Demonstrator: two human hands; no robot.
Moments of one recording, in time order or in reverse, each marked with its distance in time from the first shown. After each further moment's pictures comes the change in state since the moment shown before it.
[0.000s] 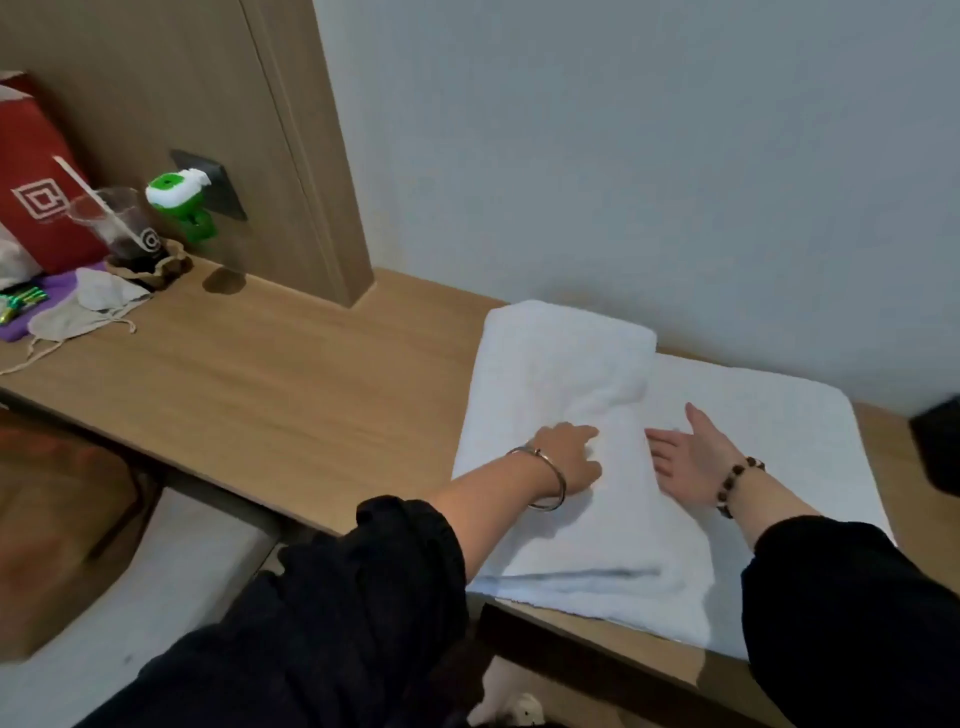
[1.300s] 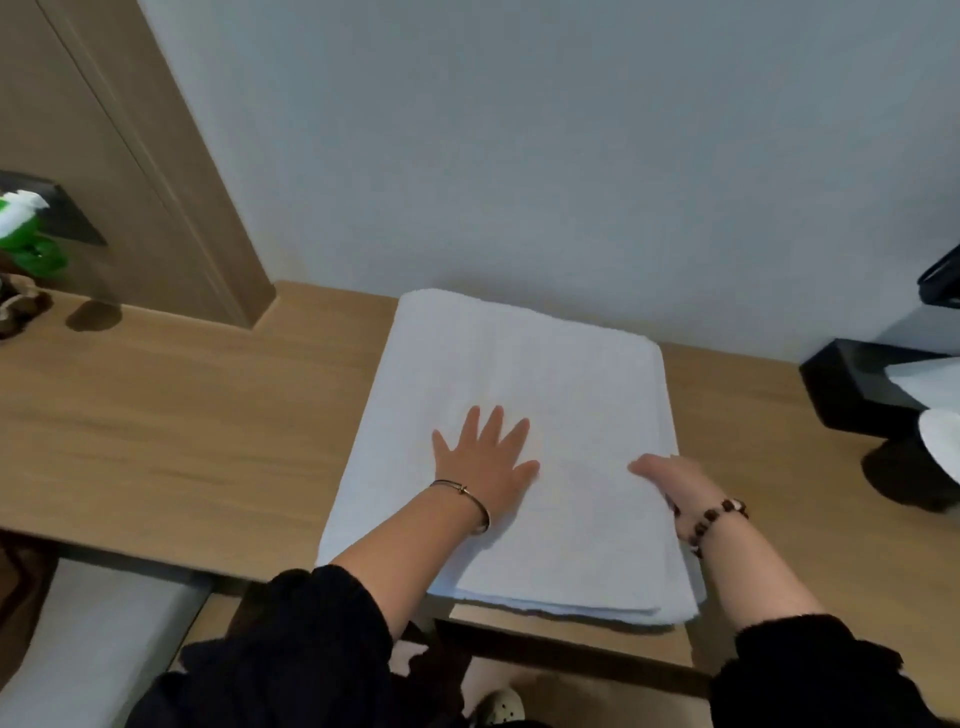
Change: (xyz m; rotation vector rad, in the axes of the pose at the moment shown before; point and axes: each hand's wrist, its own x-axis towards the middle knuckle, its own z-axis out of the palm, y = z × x) left_hand 0.008 -0.010 0.027 0.378 0.094 -0.006; right_hand -0.067 0.035 -0.035 -0.188 0.310 -0.205
